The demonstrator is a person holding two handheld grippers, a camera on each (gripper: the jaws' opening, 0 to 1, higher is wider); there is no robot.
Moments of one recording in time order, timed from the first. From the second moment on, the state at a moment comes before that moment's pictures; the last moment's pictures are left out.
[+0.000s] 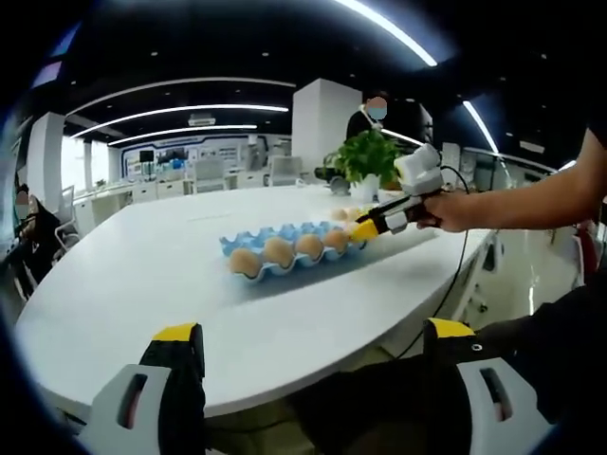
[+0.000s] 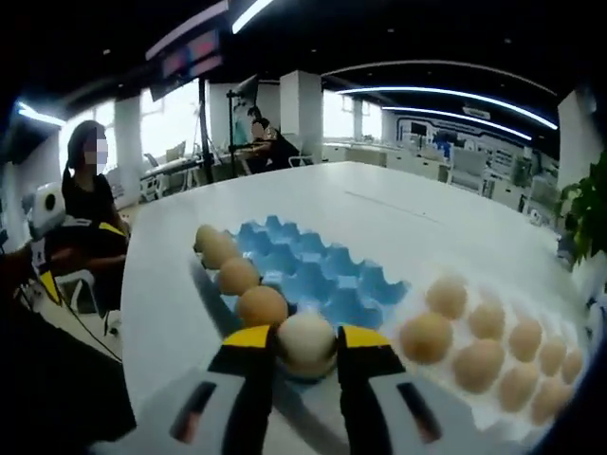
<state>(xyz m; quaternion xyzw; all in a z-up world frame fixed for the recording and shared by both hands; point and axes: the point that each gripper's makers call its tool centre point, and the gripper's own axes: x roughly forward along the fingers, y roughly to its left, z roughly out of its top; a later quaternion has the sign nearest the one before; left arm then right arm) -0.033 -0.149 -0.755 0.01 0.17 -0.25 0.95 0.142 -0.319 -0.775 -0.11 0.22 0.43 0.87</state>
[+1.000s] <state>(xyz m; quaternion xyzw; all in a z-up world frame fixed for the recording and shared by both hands) -0.021 -0.143 -0.756 0.00 0.17 -0.24 0.95 0.198 -0.366 -0.758 -0.16 0.19 0.36 0.90</state>
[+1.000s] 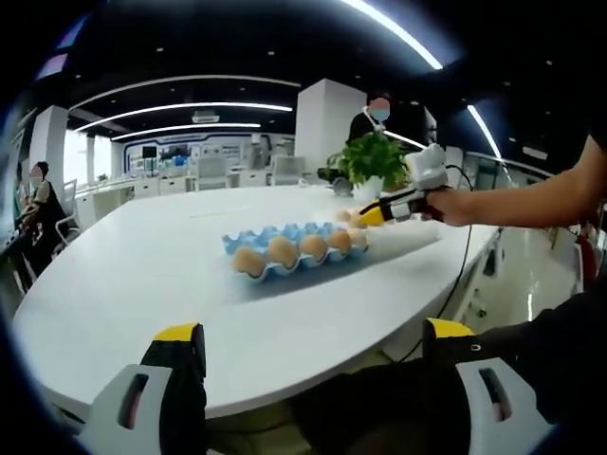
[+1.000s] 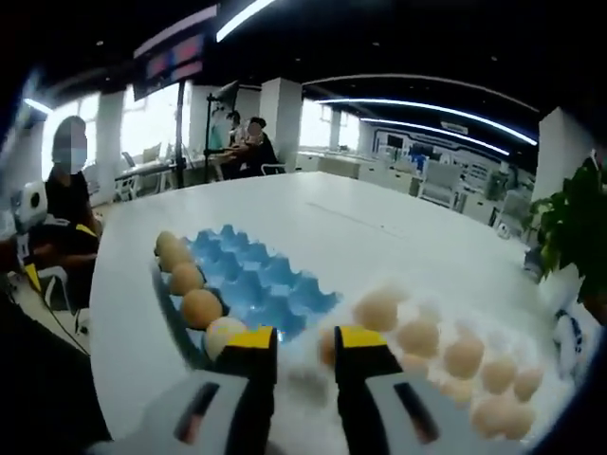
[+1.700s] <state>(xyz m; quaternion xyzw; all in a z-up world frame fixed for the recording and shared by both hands) -0.017 -0.149 -0.755 0.01 0.17 -0.25 0.95 0.224 -0.377 -0.787 -0.19 0.32 0.39 0.84</state>
